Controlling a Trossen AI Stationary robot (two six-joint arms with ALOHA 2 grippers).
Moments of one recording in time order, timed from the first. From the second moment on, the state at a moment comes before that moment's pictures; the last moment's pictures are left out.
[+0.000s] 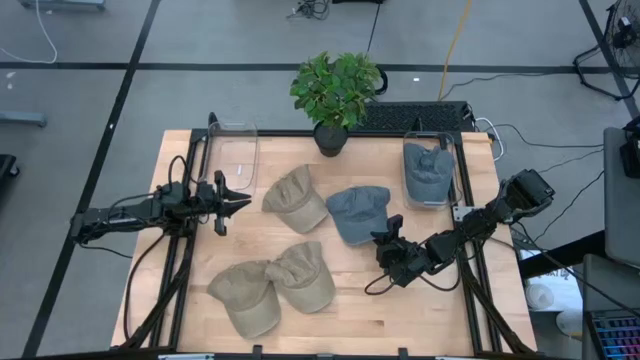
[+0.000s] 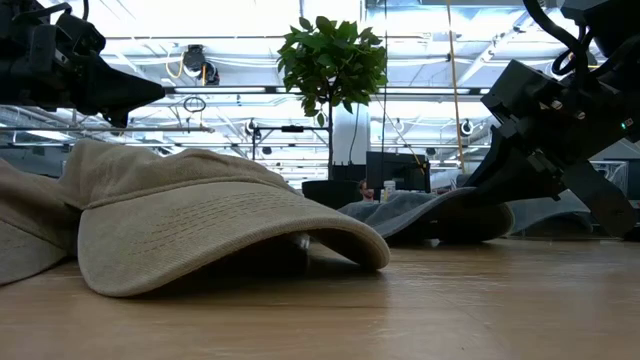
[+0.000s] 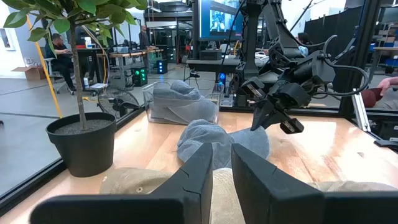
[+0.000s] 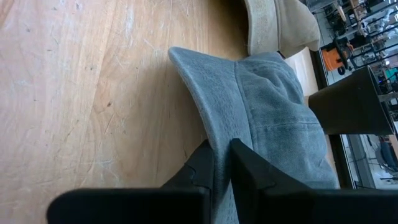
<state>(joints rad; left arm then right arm) 0.15 0.04 0.02 0.06 0.02 0.00 0.54 1.55 0.54 -0.05 0.84 0.04</state>
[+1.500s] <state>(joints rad) 0.15 0.04 0.02 0.06 0.02 0.00 0.54 1.30 0.66 -0.37 0.92 -0.13</state>
